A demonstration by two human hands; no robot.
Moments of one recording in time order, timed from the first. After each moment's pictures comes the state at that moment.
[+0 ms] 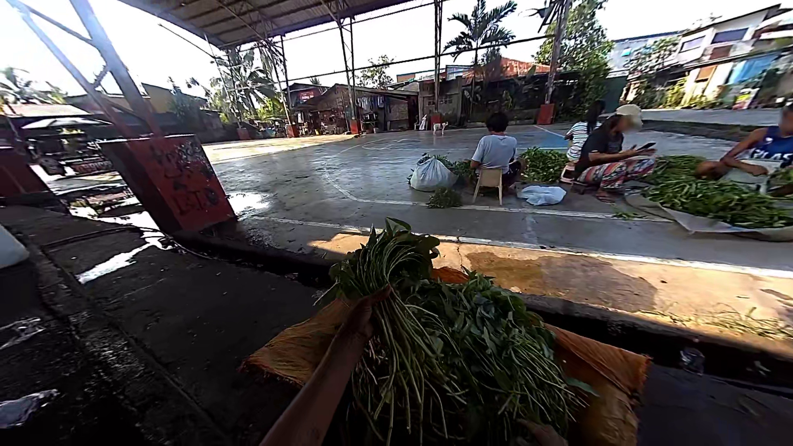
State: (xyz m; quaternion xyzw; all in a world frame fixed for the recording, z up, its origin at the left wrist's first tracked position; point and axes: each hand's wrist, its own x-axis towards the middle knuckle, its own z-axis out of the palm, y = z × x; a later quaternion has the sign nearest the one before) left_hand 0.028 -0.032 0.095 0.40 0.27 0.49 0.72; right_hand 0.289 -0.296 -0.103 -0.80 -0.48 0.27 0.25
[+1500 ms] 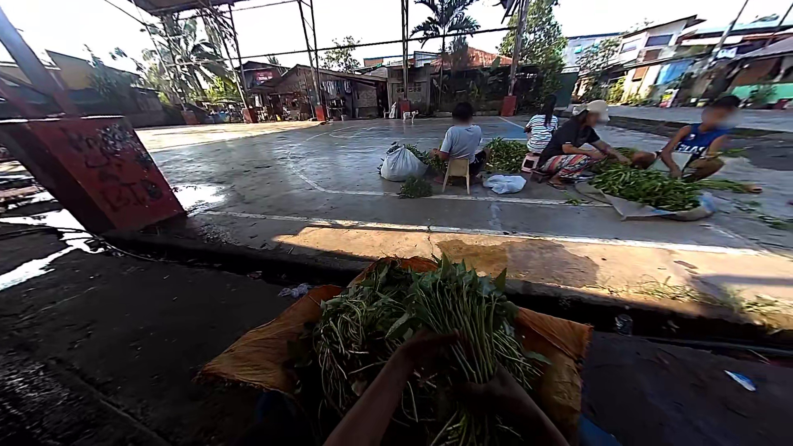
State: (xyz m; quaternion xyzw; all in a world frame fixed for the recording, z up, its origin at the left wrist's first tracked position) left_hand 0.142 -0.108 0.021 0.54 0.19 0.19 0.80; right_hand 0.264 -0.261 -0.005 -0.54 -0.36 0.48 0.58
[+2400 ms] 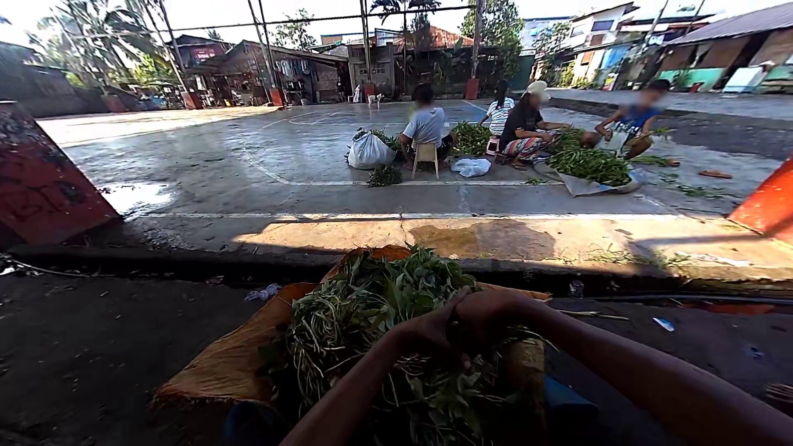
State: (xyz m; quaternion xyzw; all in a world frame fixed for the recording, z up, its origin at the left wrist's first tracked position) left_hand 0.161 -0.126 0.081 0.80 -0.02 -0.04 0.60; right_hand 0.284 -0.220 0.163 -0.65 -0.67 0.26 -0.24
